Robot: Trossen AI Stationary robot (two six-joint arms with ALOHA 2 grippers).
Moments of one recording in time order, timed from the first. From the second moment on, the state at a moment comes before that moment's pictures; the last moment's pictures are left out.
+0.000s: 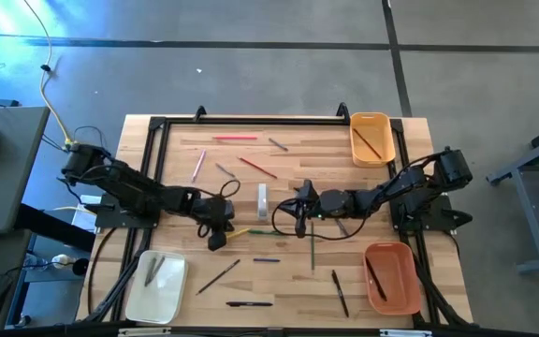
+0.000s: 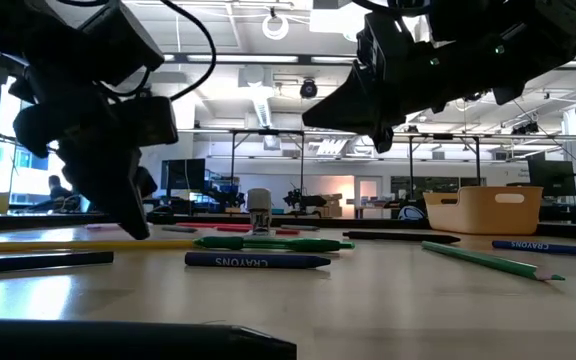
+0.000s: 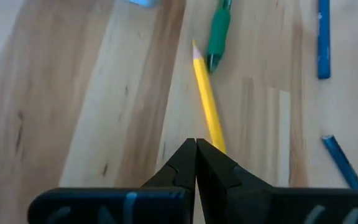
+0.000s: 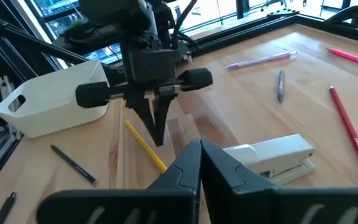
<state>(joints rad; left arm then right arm) -0.05 1.46 0.46 0.08 0.05 -0.41 0.15 1.64 0.62 0.76 0.25 0.34</state>
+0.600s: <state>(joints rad) -0.34 1.21 0.46 -0.36 -0.05 -0.79 0.15 1.64 0.62 0.76 0.25 0.31</state>
